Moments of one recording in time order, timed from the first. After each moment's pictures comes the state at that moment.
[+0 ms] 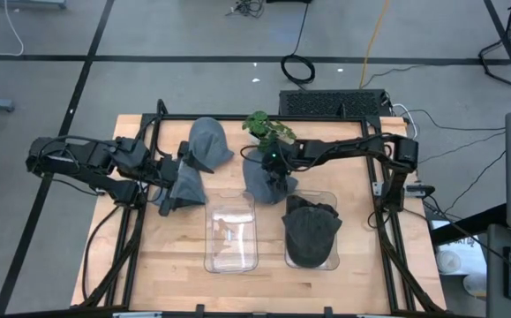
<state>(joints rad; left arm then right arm) -0.19 0.94 1.12 -0.41 0.00 0.13 -0.27 1.84 1.16 -0.34 -0.10 -0.17</state>
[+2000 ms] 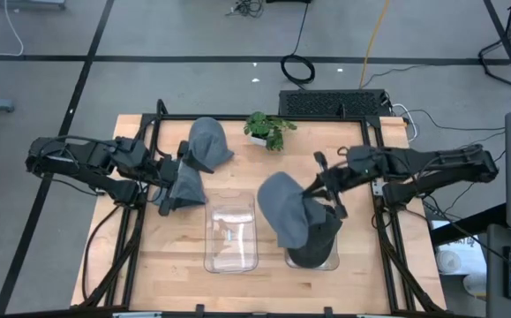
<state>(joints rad) -0.19 0.94 1.12 -0.38 0.00 0.16 0.11 1.01 0.99 -0.37 -0.19 -0.12</state>
